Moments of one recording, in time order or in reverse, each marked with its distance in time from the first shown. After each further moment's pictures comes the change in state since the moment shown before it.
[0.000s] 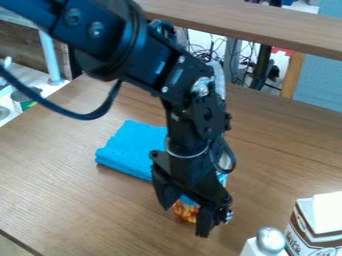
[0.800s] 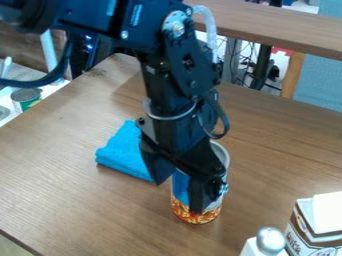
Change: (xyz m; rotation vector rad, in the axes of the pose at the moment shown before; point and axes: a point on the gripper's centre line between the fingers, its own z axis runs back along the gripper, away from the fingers) arm -0.015 -0.002 0.055 -0.031 -0.061 -0.054
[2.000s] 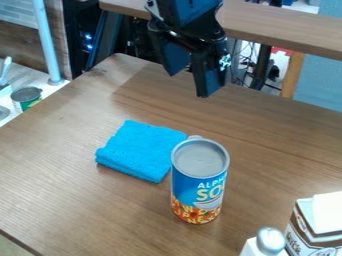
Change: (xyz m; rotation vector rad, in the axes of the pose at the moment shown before) arm 0.065 0.036 0.080 -0.012 -0.158 -0.155
